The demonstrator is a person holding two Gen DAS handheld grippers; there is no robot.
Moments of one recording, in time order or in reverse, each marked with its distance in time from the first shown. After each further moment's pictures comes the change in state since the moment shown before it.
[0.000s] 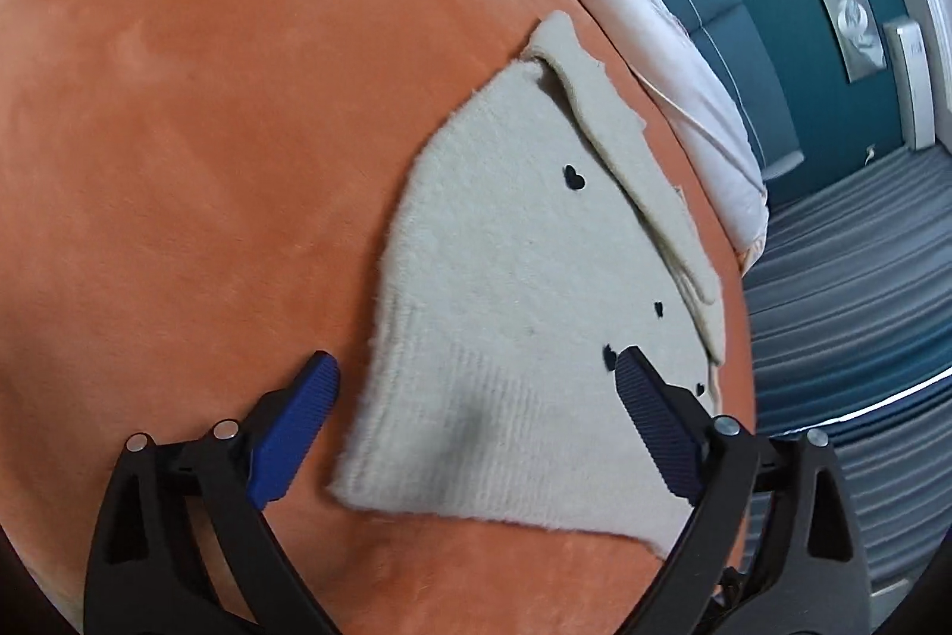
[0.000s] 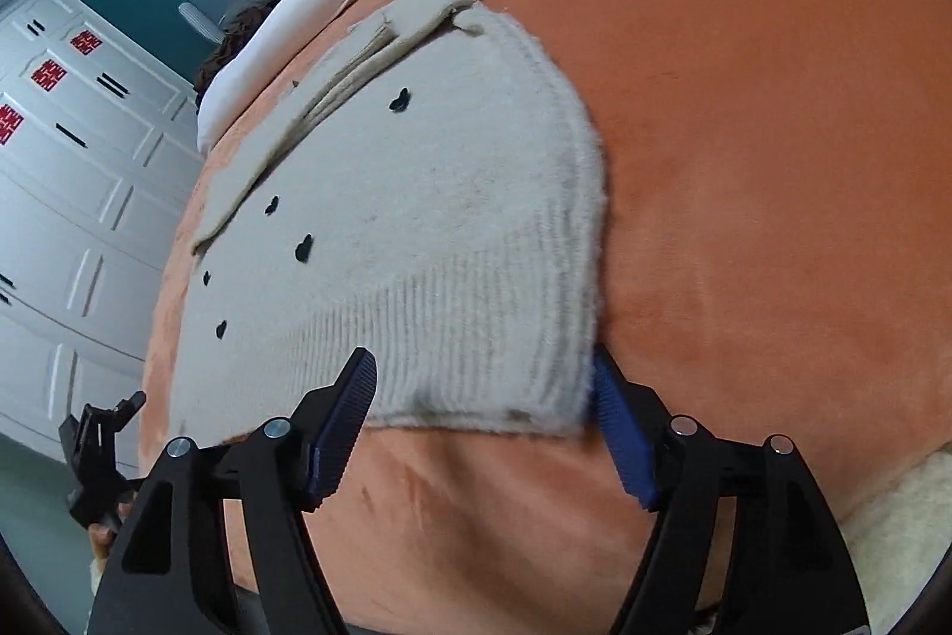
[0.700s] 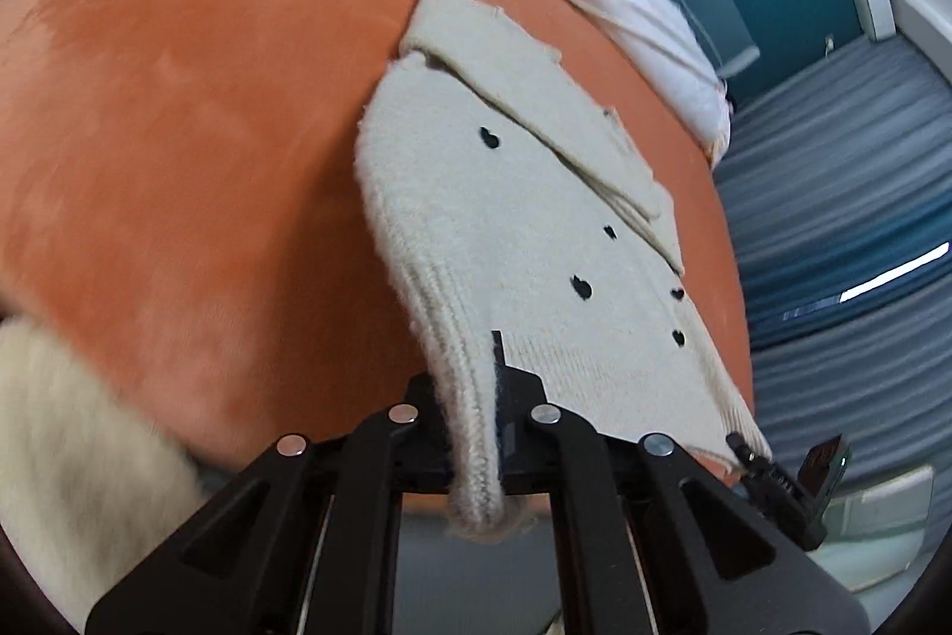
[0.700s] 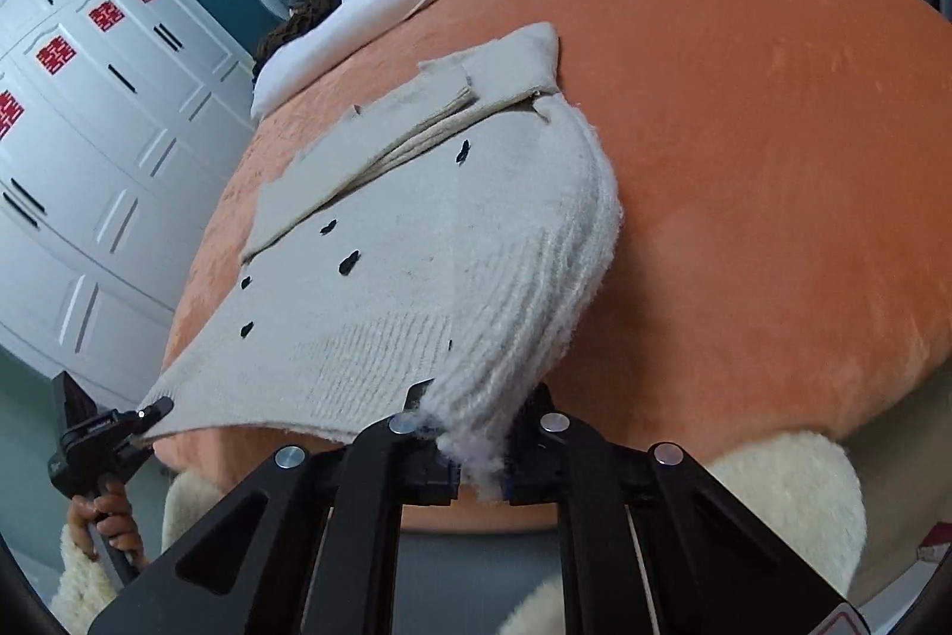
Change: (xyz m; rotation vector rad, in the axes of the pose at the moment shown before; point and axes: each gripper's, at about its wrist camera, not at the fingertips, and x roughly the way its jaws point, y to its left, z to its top) left arm -0.102 -0.038 -0.063 0.216 0.187 -0.018; right arm -0.127 0.011 -0.033 -0.179 0.031 0.018
